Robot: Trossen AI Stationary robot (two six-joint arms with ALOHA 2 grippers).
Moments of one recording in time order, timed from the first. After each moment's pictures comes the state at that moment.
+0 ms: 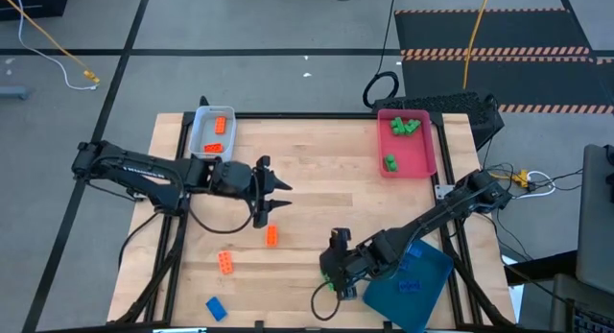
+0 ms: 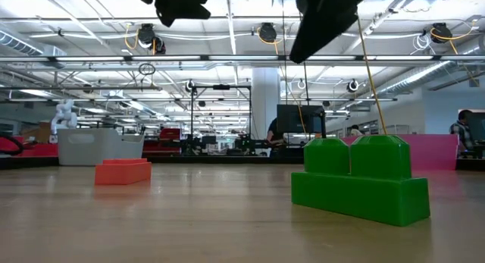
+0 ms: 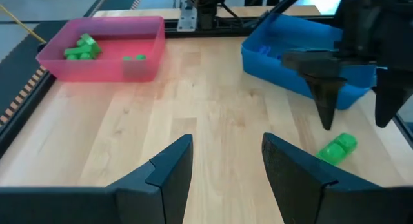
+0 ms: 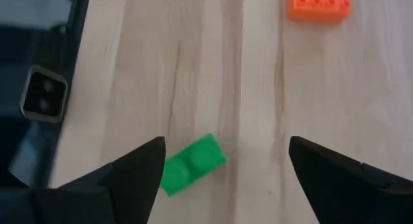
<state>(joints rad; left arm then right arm) -0.12 1.22 0.96 -0.21 -0.11 -0.04 0.51 1.81 1.40 -0.61 0.21 0.43</state>
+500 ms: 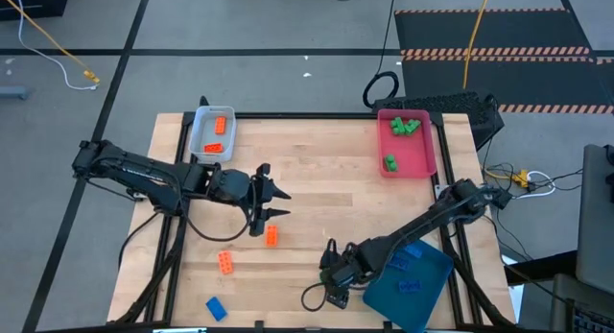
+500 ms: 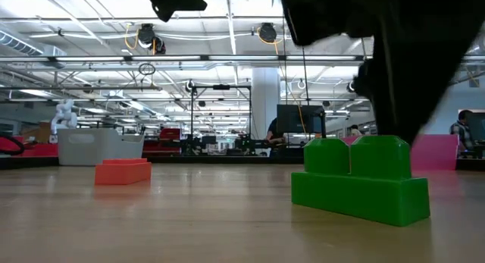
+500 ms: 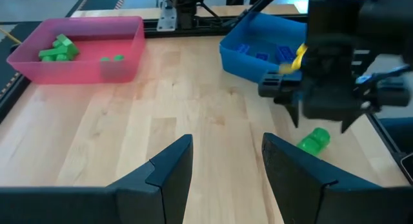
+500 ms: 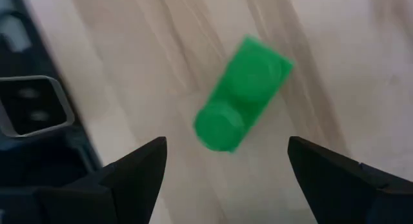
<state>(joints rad) -0.19 1.22 0.96 -0.22 -0.11 -0.06 0.51 1.96 1.40 -0.64 -0.09 0.99</state>
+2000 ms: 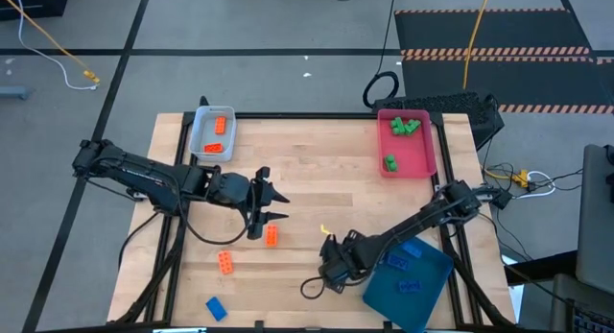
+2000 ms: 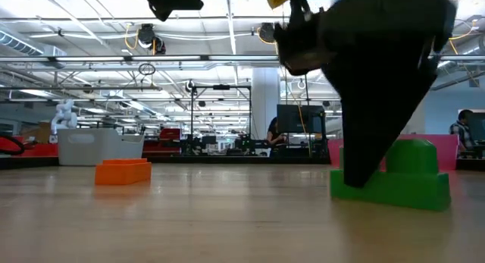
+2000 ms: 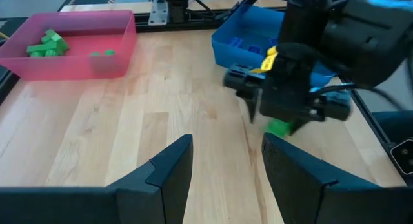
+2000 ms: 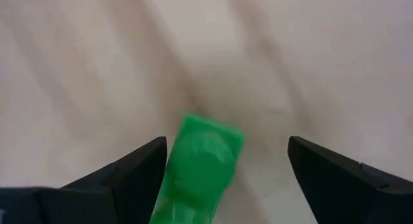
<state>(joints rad) -0.21 1.22 0.96 -0.24 -0.11 -0.07 0.48 2.01 1.40 -0.79 0.13 0.98</state>
